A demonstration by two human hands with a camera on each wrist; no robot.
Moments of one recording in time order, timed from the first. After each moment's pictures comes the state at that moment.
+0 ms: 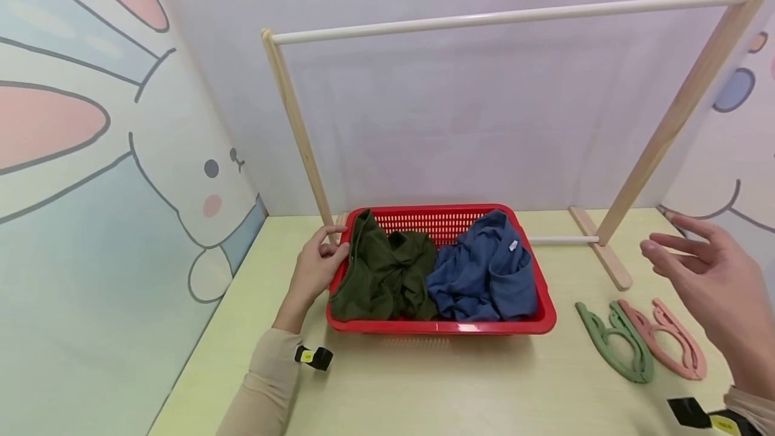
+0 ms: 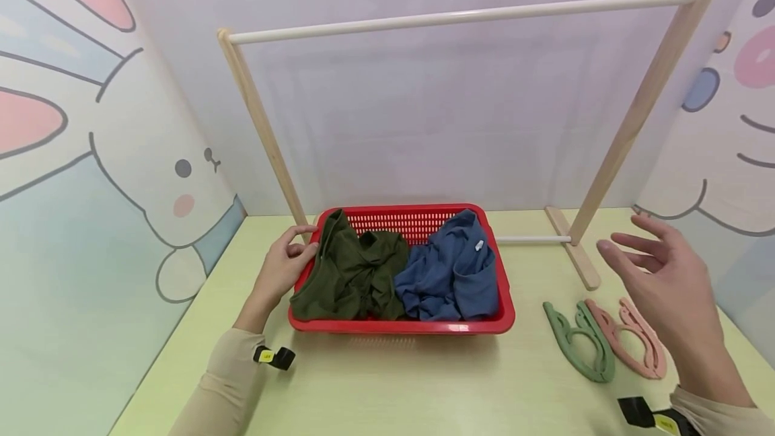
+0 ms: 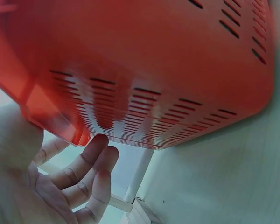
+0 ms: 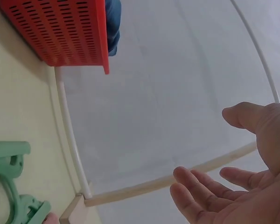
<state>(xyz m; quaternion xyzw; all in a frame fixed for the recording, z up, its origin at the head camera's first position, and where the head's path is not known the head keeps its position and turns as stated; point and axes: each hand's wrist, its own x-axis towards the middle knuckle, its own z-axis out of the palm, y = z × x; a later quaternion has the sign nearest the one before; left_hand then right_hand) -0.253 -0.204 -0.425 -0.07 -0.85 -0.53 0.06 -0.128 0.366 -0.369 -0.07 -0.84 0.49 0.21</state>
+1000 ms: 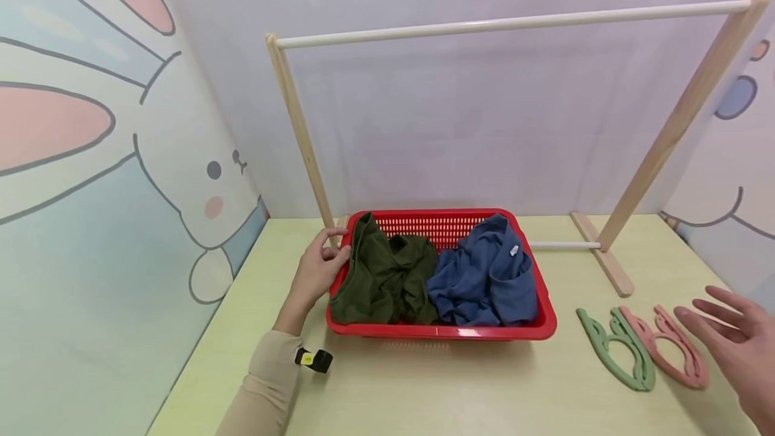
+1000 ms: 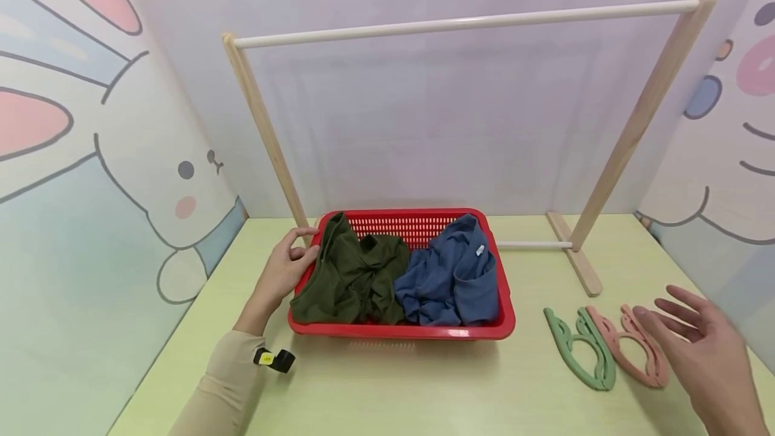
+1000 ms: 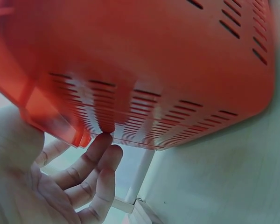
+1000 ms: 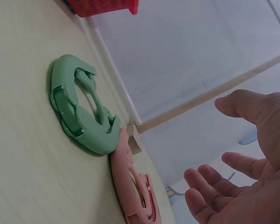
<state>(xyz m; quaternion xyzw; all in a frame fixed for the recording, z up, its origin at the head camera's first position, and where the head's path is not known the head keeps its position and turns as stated) -0.251 -0.201 -0.423 -0.07 -0.84 -0.53 0.04 -0.093 0.419 -0.457 -0.14 -0.80 0.54 0.24</state>
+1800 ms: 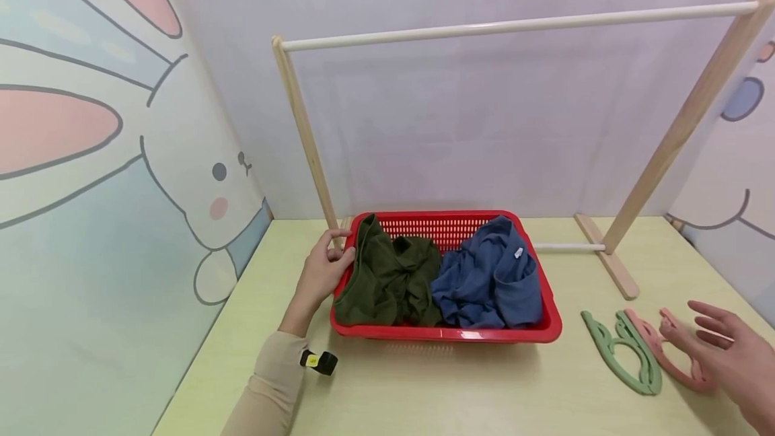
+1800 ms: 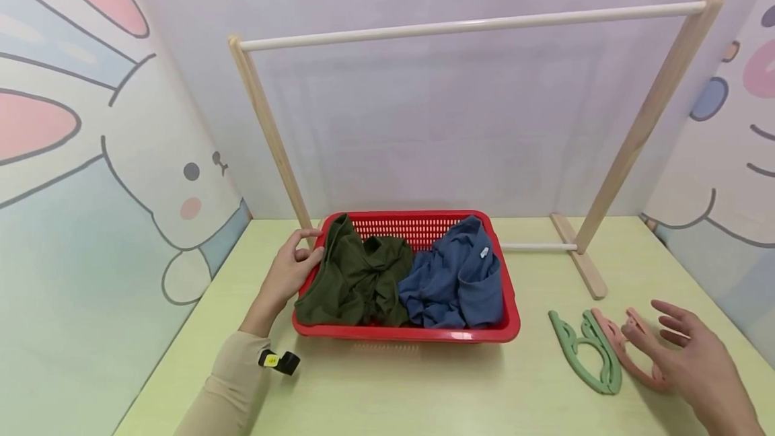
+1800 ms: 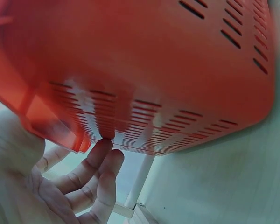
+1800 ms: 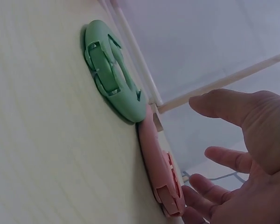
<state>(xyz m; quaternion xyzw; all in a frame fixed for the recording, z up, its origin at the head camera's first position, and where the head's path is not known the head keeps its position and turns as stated) -0.249 -0.198 -0.423 -0.06 -0.84 -0.53 0.04 -0.098 0.435 -0.478 -0.17 -0.89 0.42 0.06</state>
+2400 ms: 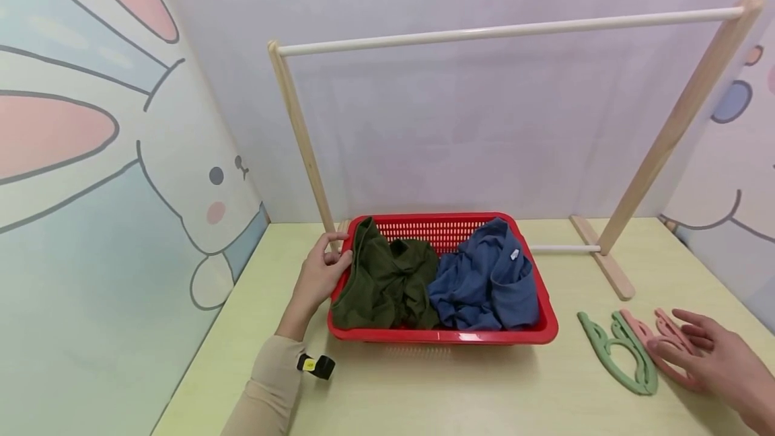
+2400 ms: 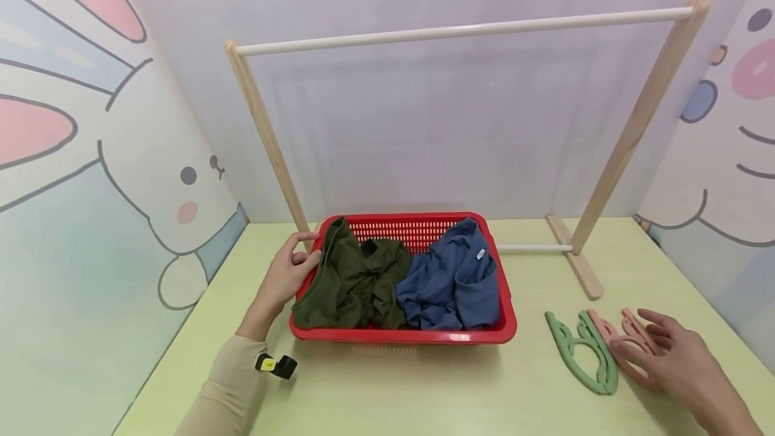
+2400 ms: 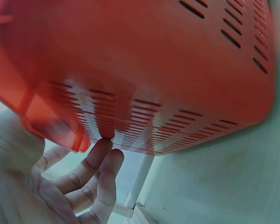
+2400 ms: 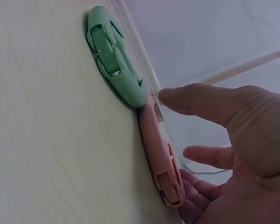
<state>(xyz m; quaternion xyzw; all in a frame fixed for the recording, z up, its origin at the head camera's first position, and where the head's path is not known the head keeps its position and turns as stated) -0.249 -0.198 -0.424 -0.05 -0.84 -0.53 0.04 -0.103 0.447 -0.478 -0.08 -0.94 0.33 -0.05</state>
